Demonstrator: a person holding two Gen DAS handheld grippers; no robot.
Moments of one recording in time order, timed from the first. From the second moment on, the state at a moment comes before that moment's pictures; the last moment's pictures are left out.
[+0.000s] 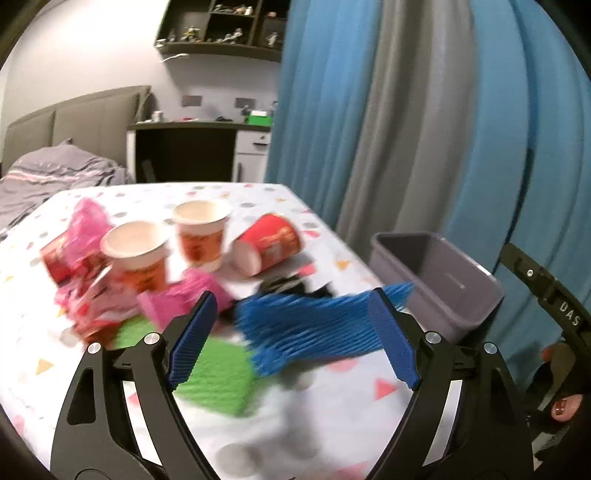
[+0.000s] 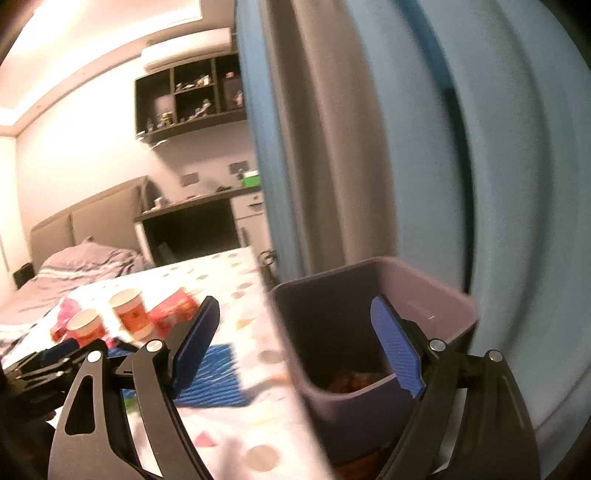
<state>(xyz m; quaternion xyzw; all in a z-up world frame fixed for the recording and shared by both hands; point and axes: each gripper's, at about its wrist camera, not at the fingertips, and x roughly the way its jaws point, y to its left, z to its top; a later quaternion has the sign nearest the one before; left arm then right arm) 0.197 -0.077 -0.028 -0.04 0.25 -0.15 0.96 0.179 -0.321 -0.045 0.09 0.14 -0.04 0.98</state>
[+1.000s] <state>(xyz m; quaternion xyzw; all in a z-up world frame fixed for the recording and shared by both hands) 0.220 -0.073 -0.063 -0.05 0.32 -0.27 0.91 0.182 -0.288 -0.070 0.09 0.20 -0.03 0.98</state>
